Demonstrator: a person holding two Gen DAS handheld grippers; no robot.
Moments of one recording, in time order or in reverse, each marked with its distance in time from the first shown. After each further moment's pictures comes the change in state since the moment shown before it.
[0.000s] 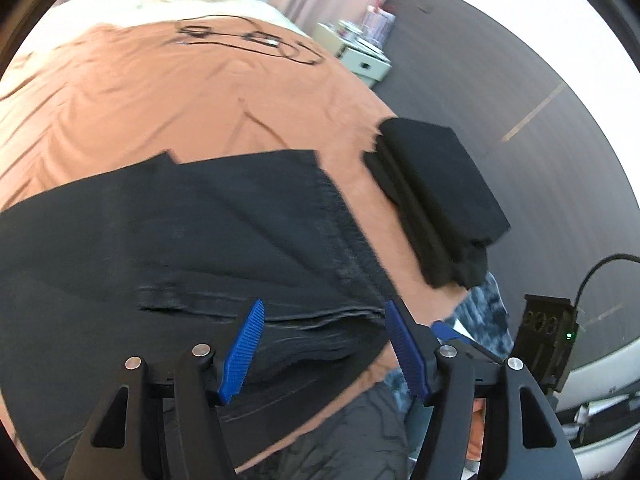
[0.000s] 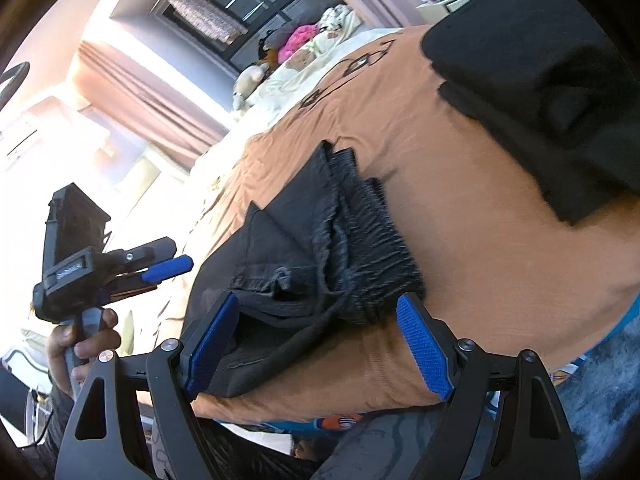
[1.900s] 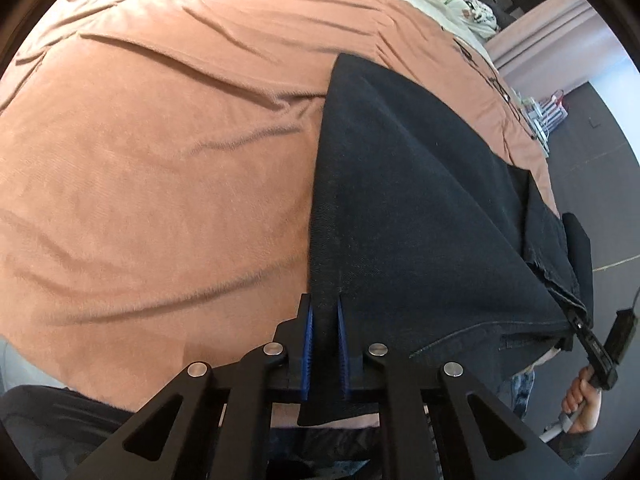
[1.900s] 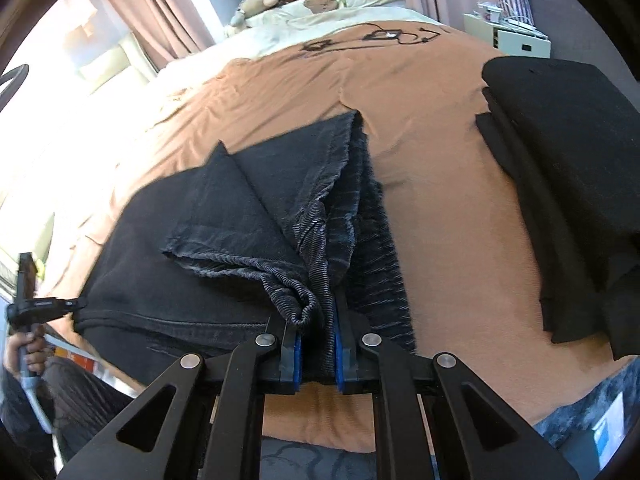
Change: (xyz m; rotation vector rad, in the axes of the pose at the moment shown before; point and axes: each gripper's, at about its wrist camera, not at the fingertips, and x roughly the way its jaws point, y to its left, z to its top) left arm -0.108 0.267 -0.147 -0.526 -0.019 0.265; right arm 0.089 0.060 0.043 -0.328 0.209 -0.296
